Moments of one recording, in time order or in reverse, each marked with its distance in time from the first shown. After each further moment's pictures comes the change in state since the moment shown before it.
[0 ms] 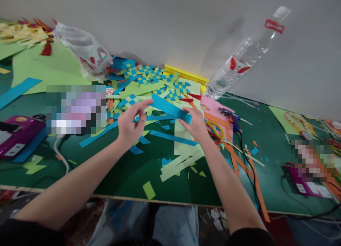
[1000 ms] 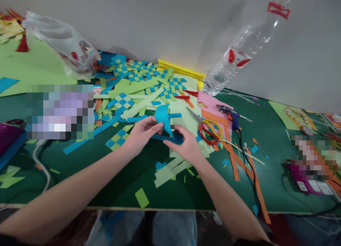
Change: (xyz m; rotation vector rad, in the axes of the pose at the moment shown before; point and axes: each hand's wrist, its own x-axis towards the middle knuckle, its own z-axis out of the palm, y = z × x) left_hand -0.013 0.017 0.039 -0.717 -0.319 -0.854; right_hand -0.047 -0.055 -0.003 0.566 -0.071 0.253
